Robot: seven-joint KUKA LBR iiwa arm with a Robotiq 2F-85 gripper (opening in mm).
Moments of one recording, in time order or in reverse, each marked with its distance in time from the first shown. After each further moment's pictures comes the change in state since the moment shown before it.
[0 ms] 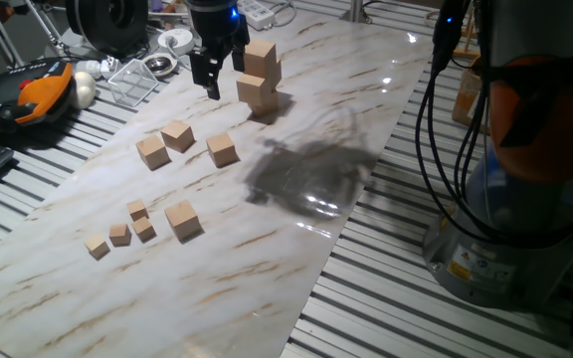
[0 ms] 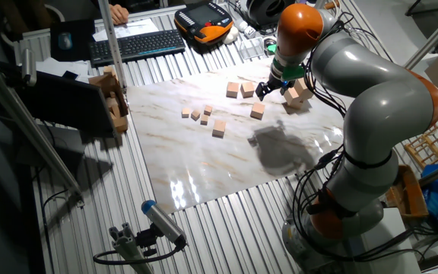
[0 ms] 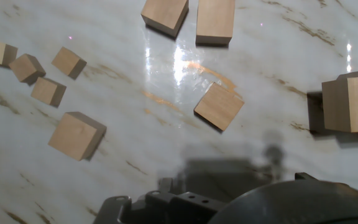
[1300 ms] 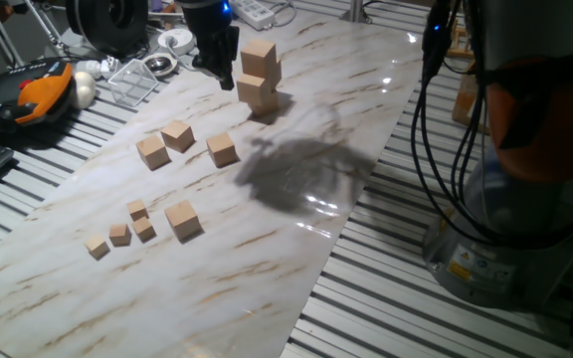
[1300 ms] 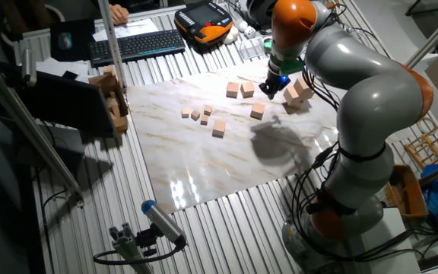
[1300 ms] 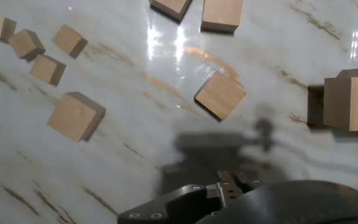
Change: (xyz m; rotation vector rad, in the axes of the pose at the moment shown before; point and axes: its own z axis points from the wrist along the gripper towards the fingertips) arm -0.001 0.001 -0.004 0.000 0.090 -0.053
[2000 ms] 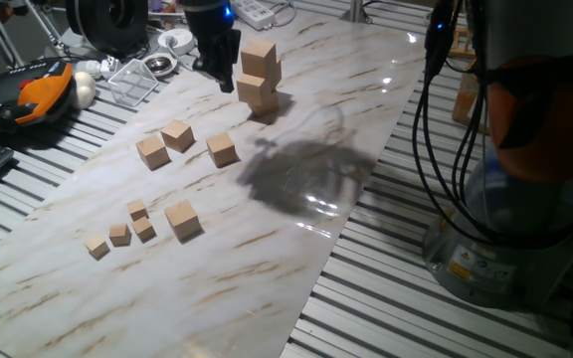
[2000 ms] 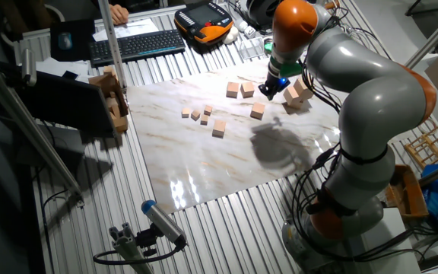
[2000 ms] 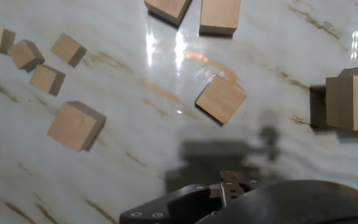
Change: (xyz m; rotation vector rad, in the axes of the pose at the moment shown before) arm -0.004 -0.002 0.013 0.007 -0.058 0.047
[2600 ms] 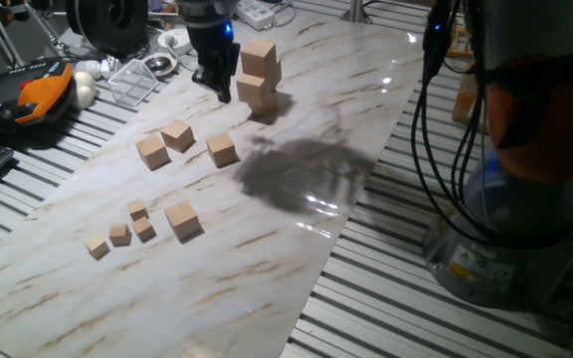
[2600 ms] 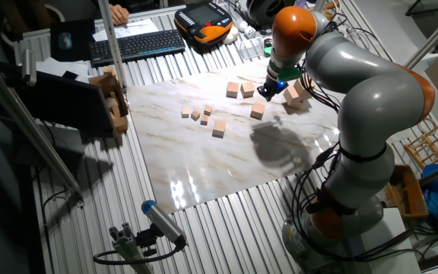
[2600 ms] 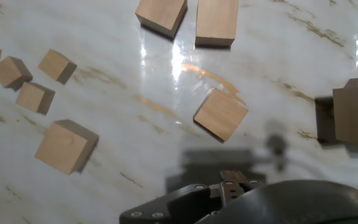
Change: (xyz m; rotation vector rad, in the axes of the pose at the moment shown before) arm -0.012 0.000 0.023 -0.009 -0.022 0.013
